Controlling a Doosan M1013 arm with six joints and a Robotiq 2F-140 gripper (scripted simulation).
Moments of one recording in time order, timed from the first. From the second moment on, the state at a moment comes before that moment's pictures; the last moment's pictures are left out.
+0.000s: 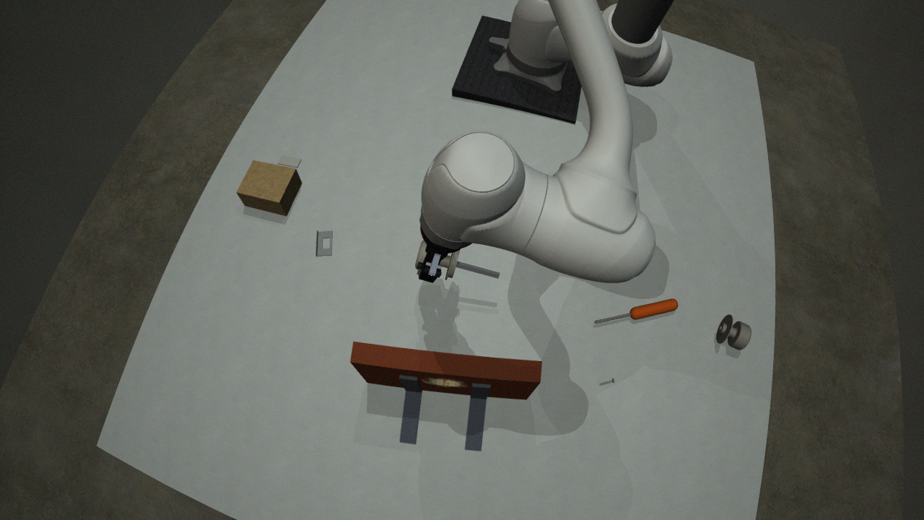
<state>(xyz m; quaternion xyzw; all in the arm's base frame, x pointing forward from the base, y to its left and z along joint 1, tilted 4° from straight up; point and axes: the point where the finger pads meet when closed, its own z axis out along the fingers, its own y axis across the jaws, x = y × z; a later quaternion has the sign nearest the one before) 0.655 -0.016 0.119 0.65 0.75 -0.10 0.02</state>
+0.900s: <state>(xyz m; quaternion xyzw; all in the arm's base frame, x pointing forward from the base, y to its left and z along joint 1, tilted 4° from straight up) 0.668 0.012 0.121 0.87 0.49 -0.06 0.01</state>
